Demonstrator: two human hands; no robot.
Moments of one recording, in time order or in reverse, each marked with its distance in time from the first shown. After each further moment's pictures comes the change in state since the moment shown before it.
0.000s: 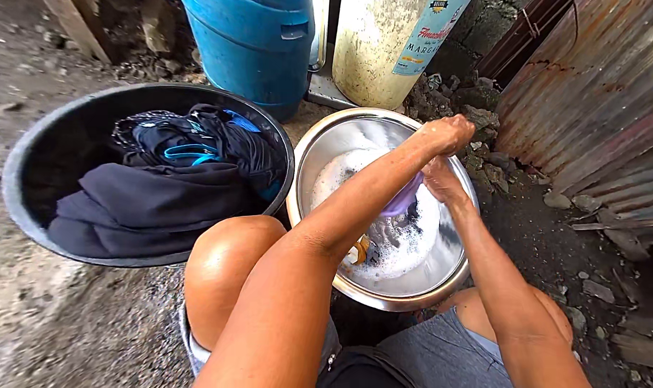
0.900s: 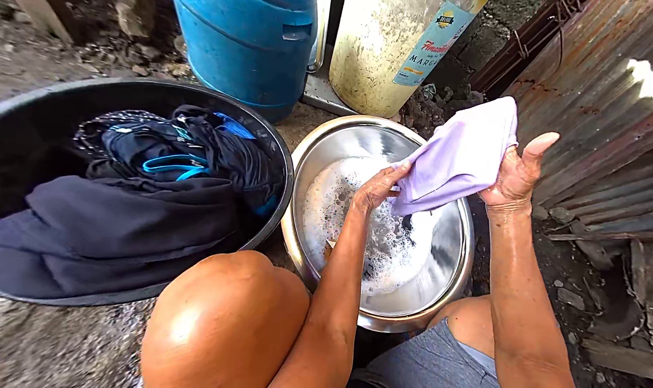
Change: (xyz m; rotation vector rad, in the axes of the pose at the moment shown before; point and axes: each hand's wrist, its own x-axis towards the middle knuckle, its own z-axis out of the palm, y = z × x) left_hand -0.052 -0.093 0.150 -1.664 0.341 -0.140; right_hand -0.003 -0.072 -0.057 0.649 -0.113 -0.455
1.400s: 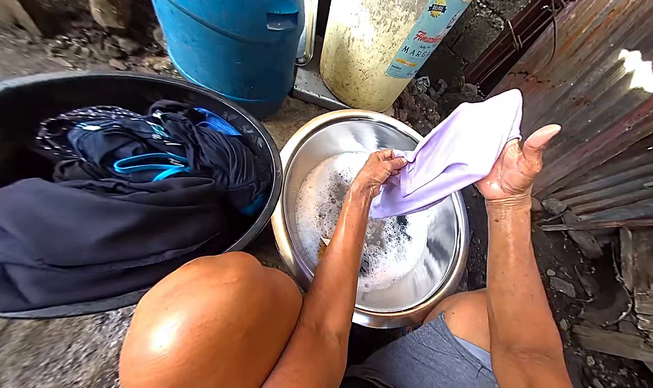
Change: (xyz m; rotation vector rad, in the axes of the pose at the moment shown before) left_hand 0.008 0.028 0.015 0.003 0.235 -0.015; right_hand -0.008 -0.006 -0.003 -0.037 0.025 -0.041
